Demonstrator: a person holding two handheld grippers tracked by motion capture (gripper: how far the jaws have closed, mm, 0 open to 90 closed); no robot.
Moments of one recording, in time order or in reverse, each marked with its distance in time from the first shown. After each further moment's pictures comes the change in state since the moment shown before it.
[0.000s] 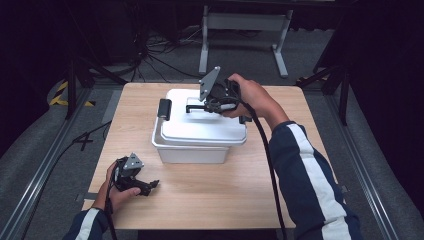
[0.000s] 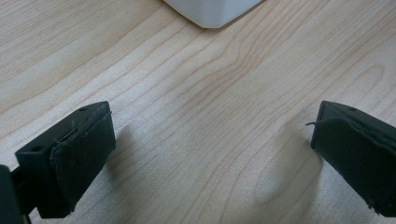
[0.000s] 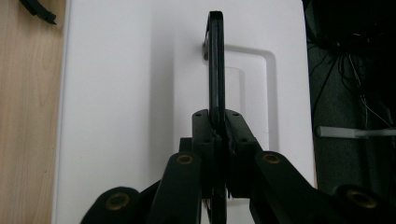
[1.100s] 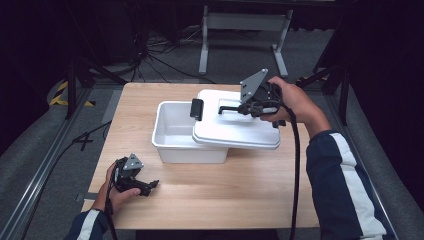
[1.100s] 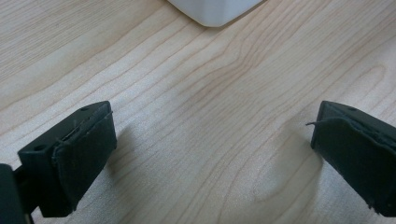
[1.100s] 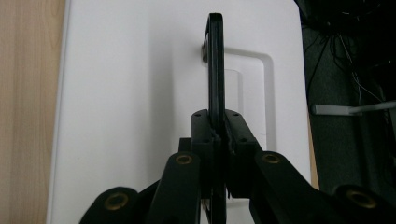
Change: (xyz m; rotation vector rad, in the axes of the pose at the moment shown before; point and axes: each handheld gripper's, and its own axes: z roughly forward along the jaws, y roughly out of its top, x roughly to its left) left arm -0.002 -0.001 -0.001 -0.006 0.015 -0.018; right arm 0.009 -0.076 -0.050 -0.002 -0.033 0.030
